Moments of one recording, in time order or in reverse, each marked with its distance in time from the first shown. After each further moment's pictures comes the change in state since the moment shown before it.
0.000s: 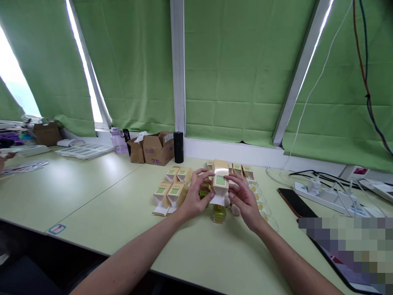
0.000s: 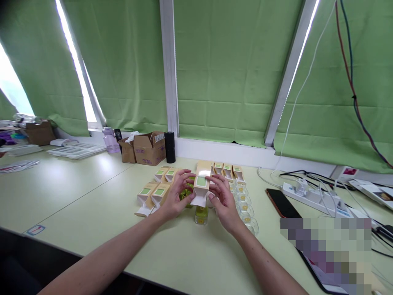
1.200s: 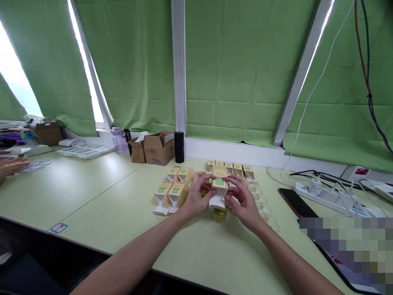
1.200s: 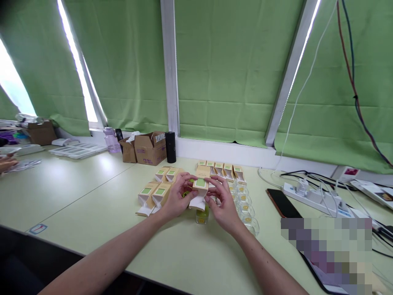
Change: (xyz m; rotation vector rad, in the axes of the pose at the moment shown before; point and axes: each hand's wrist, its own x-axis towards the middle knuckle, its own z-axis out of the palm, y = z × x) left_hand 0.001 -0.015 0.011 -0.055 0.092 -0.091; right_hand -0.003 0.001 0.004 -0.134 0.003 0.047
